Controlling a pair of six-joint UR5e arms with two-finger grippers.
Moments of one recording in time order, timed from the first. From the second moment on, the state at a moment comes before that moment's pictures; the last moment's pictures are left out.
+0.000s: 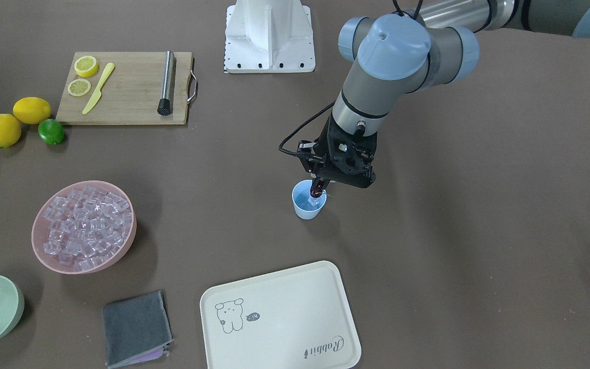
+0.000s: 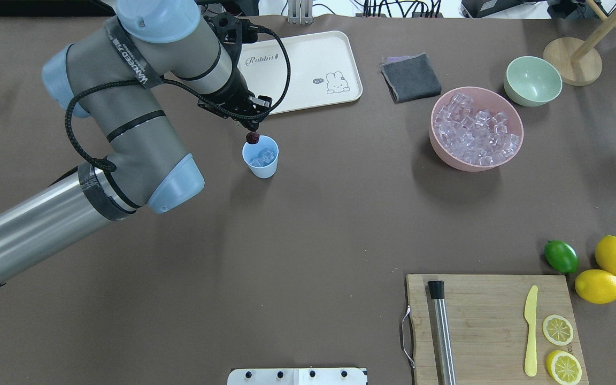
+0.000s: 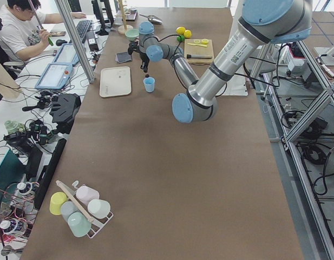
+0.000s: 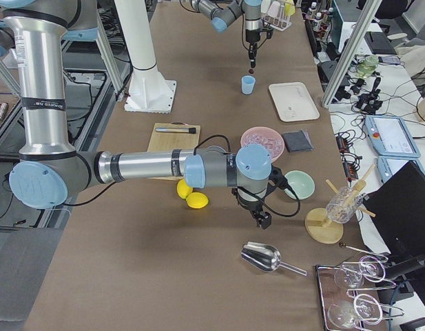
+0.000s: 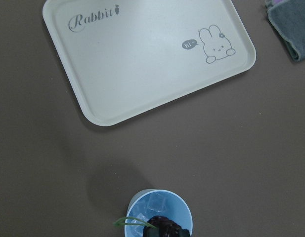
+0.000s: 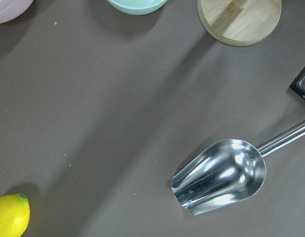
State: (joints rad) left arm -0.75 -2.36 -1.58 -1.70 -2.05 -0.91; right arm 1.63 -1.55 1.67 -1.59 2.37 -0.66
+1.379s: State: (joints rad) left arm -1.00 -2.07 -1.66 -1.70 -2.04 -0.60; right arm 1.62 -1.54 1.67 -1.60 2.36 -0.64
